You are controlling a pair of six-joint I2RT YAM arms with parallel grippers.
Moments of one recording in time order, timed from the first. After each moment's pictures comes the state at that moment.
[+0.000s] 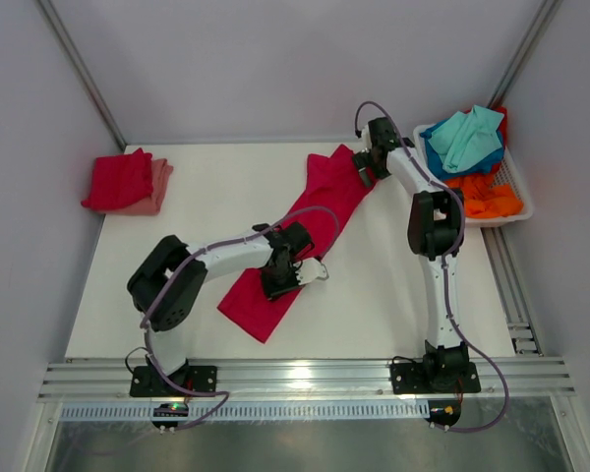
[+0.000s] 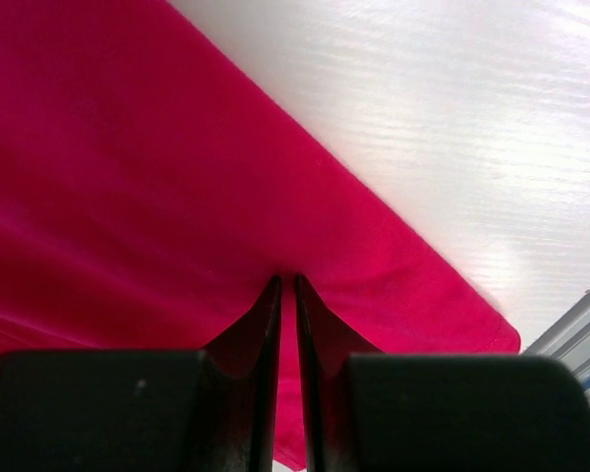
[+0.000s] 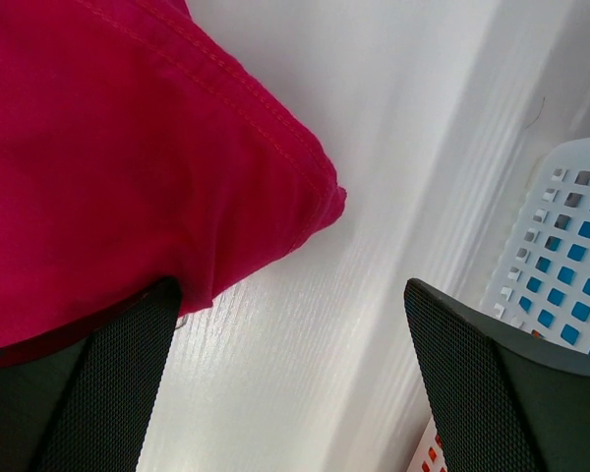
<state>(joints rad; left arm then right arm) -0.82 1.84 1.19 -0.82 0.17 0.50 0.17 2.45 2.16 -0.66 0.22 -0.34</state>
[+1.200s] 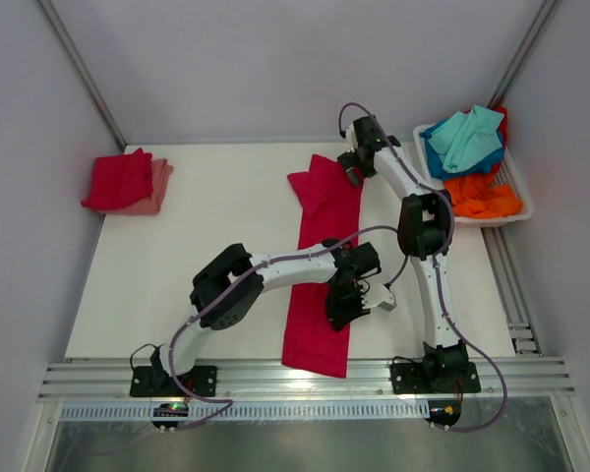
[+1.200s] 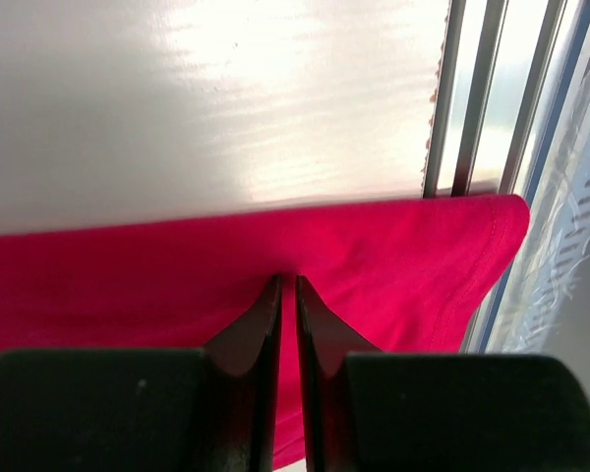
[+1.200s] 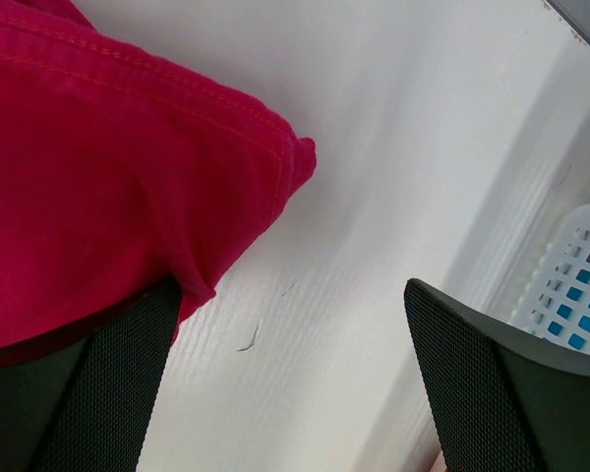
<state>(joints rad) -1.11 2.19 1.67 -0.94 0.50 0.43 0.23 2.53 2.30 -0.72 0.23 -0.37</state>
